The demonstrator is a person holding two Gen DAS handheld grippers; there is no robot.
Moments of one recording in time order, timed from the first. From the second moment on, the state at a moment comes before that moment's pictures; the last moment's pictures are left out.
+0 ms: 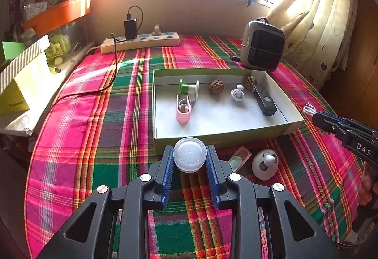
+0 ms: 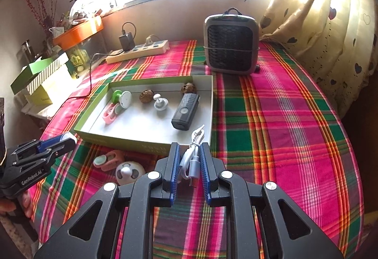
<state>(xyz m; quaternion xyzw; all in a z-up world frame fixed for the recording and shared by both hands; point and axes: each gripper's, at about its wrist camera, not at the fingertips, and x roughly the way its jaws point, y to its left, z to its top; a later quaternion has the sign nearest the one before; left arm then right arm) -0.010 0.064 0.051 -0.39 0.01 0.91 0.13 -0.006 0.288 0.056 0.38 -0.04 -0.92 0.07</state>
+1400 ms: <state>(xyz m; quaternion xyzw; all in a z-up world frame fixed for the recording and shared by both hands) -0.083 0.095 0.036 -0.41 0.01 0.90 0.15 -0.138 0.254 0.043 0.43 -0.01 -0.89 0.16</state>
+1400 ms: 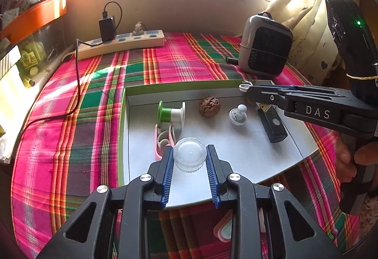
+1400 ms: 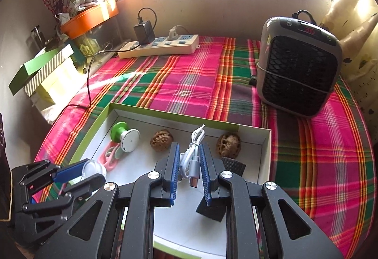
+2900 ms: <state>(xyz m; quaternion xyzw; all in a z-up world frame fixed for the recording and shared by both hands) -0.109 0.113 0.016 -0.43 0.03 0.89 0.16 -0.163 0.257 0.022 0.46 -0.03 -0.87 0.16</state>
